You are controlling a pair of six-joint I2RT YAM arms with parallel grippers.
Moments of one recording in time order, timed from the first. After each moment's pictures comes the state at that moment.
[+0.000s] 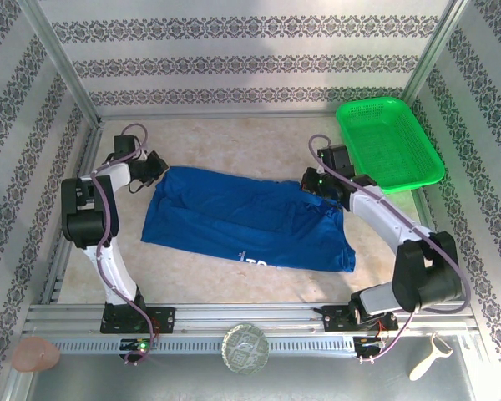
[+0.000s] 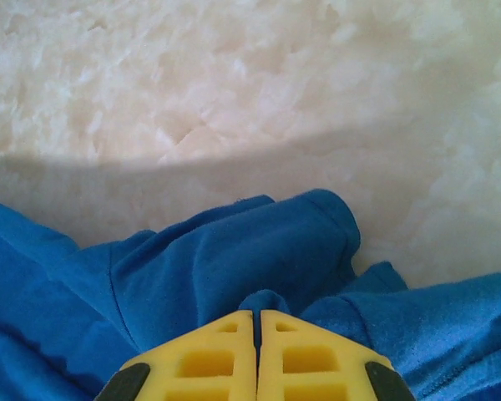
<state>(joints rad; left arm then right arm) 0.18 1.95 1.21 -0.16 0.51 -0.64 0.28 1.40 0.95 -0.39 -0.14 0.56</state>
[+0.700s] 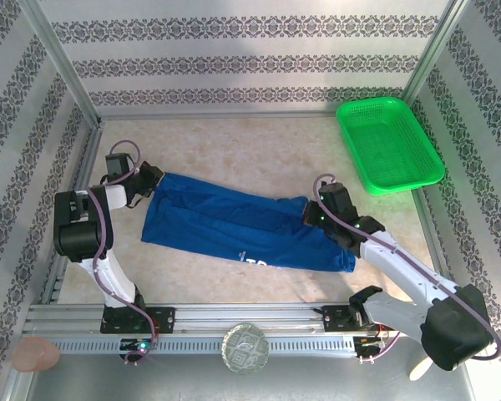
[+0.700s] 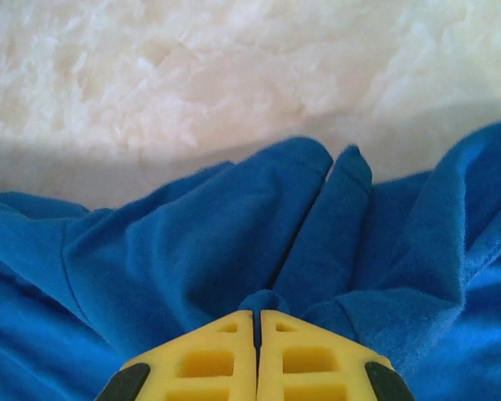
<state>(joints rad) 0.23 1.80 0.89 0.22 0.56 -0.85 0.45 1.04 0.61 -0.37 0.04 0.70</state>
